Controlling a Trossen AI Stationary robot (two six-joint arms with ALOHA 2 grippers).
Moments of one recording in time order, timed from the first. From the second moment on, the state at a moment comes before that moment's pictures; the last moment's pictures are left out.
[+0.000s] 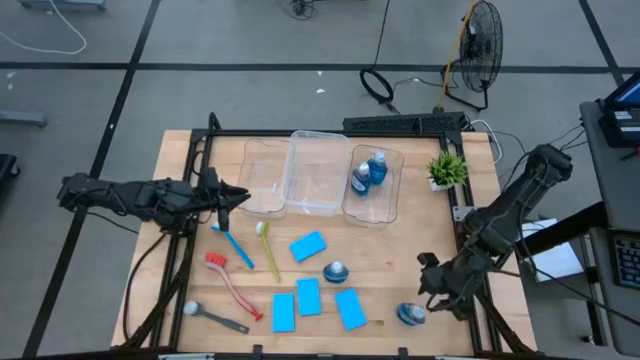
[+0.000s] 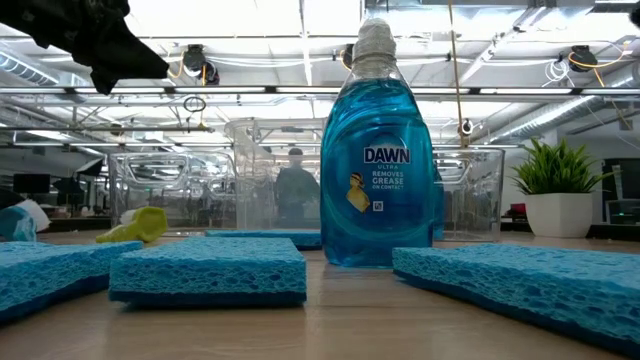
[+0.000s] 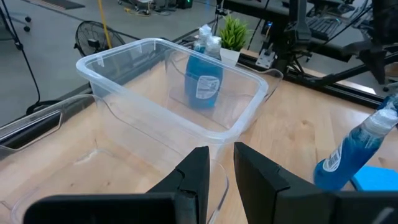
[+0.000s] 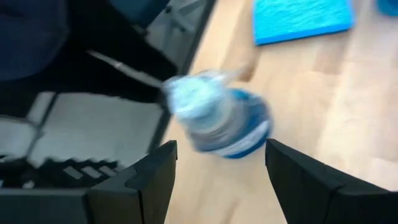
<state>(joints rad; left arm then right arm) -0.15 0.46 0.46 -0.33 -0.44 -0.34 0.84 1.07 0.79 -0.56 -0.03 0.61</state>
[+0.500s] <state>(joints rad) -0.15 0.46 0.46 -0.28 -0.44 -0.35 0.88 1.10 0.79 -0.49 0.00 0.59</state>
